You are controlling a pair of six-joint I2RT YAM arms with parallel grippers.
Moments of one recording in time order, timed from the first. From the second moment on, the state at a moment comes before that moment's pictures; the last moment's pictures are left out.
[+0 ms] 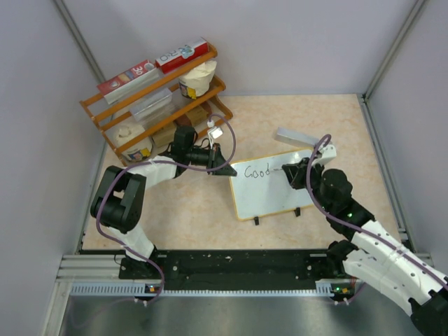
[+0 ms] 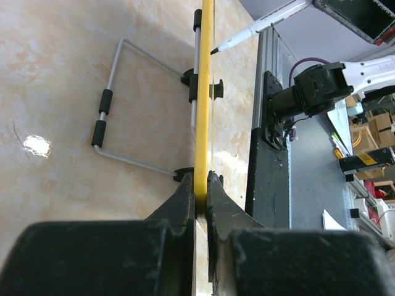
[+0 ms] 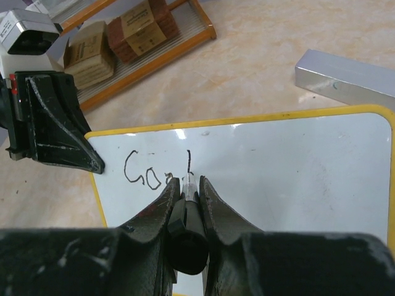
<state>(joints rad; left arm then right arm) -0.37 1.71 0.95 0.20 1.15 -0.27 0.59 0.70 0.51 0.04 0.16 0.40</state>
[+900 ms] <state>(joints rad) -0.37 1.71 0.96 0.19 1.15 -0.27 0.59 0.65 0.47 0.00 0.16 0.42</state>
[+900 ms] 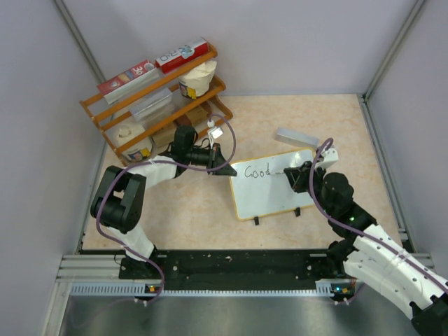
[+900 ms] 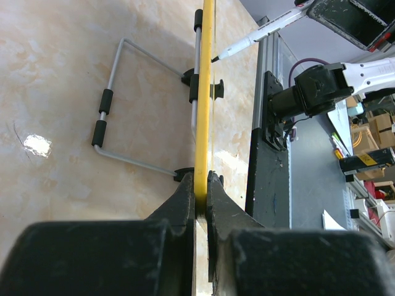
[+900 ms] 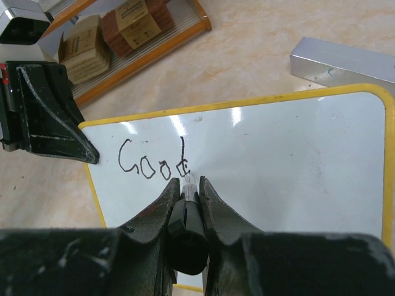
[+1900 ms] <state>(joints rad) -0.38 1.71 0.96 0.19 1.15 -0.26 0.36 0.62 0.55 -0.02 -0.11 0.45</state>
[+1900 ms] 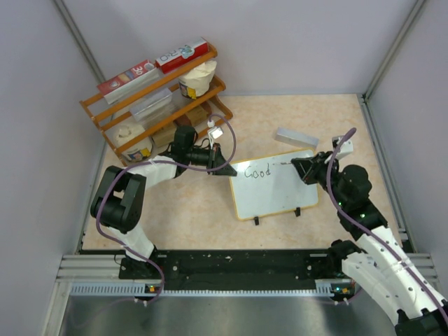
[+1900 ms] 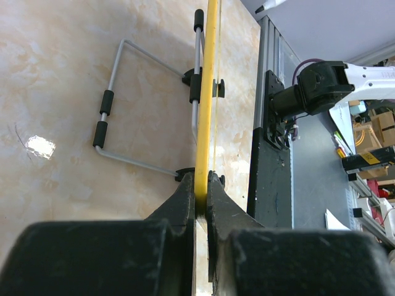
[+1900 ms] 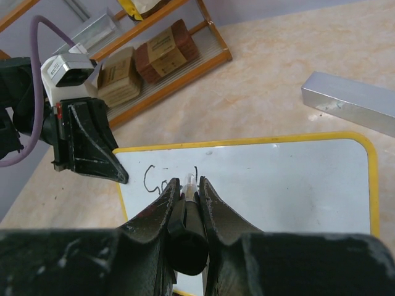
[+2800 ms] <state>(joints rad) -0.38 1.71 0.96 0.20 1.15 -0.26 0.41 0.59 0.54 -0.07 -0.04 0.34</state>
